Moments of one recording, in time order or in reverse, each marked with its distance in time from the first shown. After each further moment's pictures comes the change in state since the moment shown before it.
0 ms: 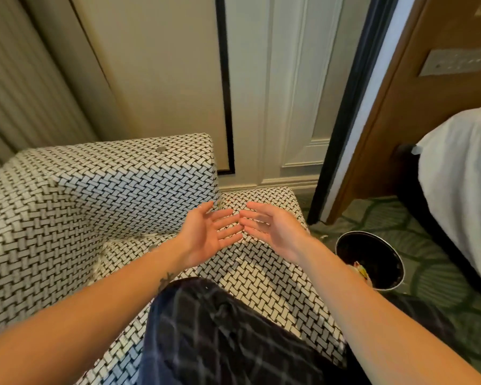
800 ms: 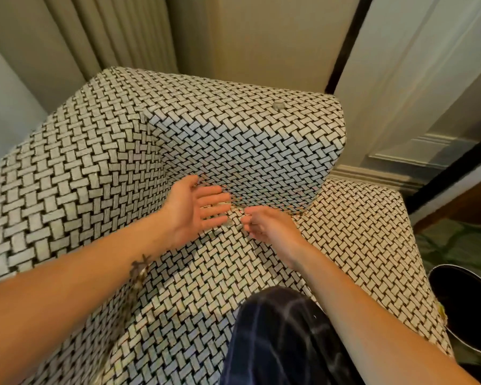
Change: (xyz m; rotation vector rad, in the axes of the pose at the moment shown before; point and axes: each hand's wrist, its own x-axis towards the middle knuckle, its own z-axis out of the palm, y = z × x) left_hand -0.007 0.063 -0.195 -0.013 0.378 0.048; right_hand 0.124 0.113 0.140 -0.454 -0.145 0.136
